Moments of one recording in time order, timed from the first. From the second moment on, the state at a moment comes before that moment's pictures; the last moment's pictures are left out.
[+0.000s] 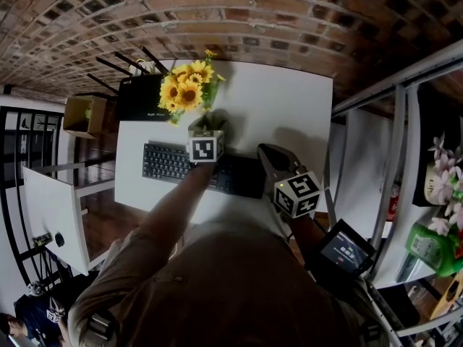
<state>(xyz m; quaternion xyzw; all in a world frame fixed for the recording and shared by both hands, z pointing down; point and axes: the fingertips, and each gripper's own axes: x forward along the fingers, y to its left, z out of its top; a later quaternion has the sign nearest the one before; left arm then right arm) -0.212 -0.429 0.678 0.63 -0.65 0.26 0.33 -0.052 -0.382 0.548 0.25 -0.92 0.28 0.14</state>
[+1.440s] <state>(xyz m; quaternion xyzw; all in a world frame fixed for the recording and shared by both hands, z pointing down) -0.152 -0.351 0.542 0.72 -0.64 0.13 0.23 0.004 -0.301 0.482 0.32 -0.92 0.17 0.12</state>
